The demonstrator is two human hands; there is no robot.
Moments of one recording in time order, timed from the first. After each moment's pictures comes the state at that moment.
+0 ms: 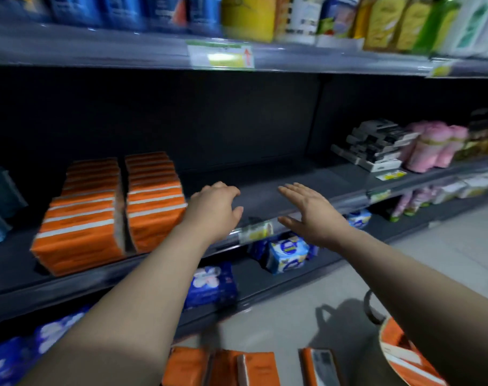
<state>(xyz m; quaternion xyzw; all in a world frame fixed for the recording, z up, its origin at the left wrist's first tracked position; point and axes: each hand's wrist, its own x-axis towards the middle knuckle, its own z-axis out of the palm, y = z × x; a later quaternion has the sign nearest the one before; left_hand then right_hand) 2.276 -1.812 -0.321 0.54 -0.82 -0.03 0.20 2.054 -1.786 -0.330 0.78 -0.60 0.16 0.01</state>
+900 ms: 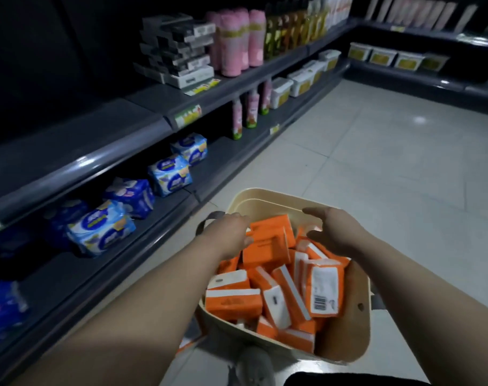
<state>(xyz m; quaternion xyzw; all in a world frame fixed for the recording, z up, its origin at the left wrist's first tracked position) 1.854 -1.721 -0.511 0.26 -0.95 -0.14 -0.10 1.694 -1.556 -0.470 0.43 -0.88 0.09 -0.16</state>
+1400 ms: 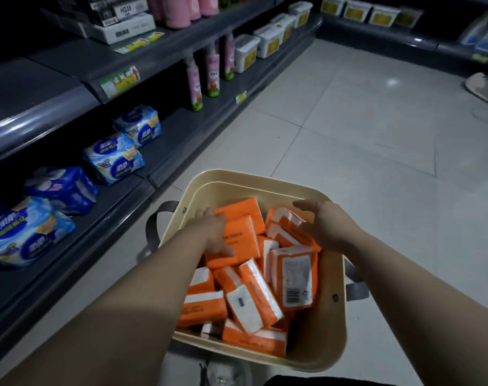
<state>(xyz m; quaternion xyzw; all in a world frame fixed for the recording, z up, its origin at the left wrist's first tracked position) 1.790 -1.724 -0.574 0.29 -0.91 -0.14 -0.25 1.652 -1.534 -0.511 0.34 -0.91 0.14 -0.20</state>
